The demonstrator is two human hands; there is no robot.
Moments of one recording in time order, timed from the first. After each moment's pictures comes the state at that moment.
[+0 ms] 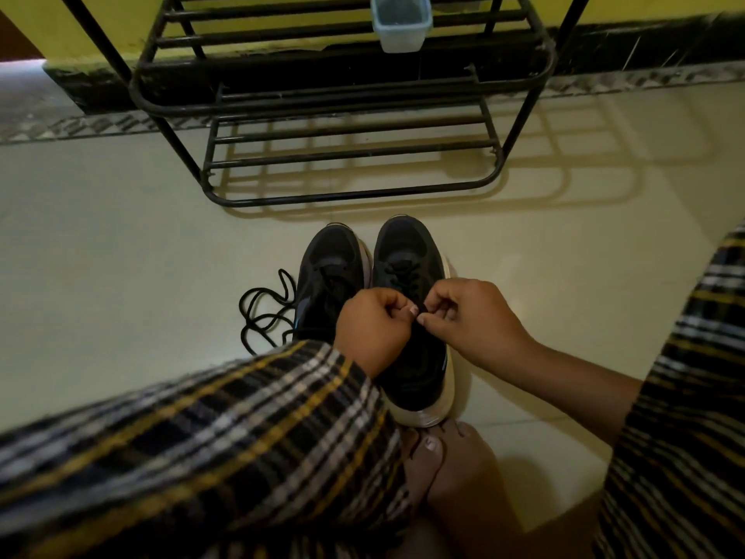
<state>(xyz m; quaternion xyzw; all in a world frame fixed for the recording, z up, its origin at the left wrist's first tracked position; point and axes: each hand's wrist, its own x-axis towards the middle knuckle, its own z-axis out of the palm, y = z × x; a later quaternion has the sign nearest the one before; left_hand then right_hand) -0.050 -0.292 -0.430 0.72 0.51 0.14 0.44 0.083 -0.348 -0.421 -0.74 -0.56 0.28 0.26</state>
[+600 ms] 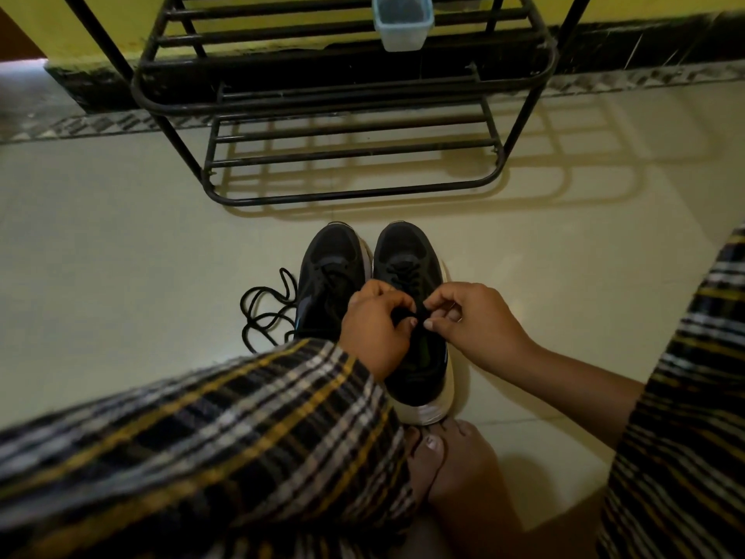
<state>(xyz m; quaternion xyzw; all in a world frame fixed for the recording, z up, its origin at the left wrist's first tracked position) -0.052 -0.294 -0.437 0.79 0.49 0.11 0.36 0.083 -0.350 -0.429 -0.75 -0.51 0.33 0.27</state>
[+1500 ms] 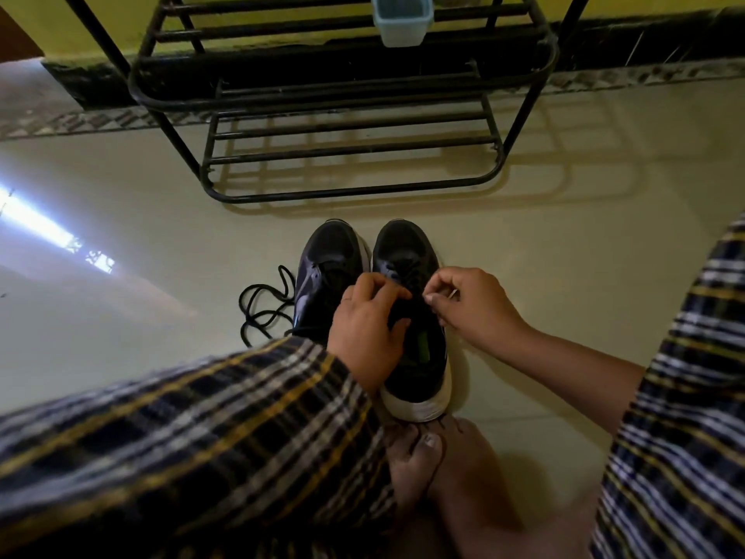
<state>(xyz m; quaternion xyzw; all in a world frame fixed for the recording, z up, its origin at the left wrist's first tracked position) -0.063 -0.300 -0.438 0.84 0.46 0.11 0.27 0.089 -0.336 -0.431 -0.75 -0.51 0.31 0.28</state>
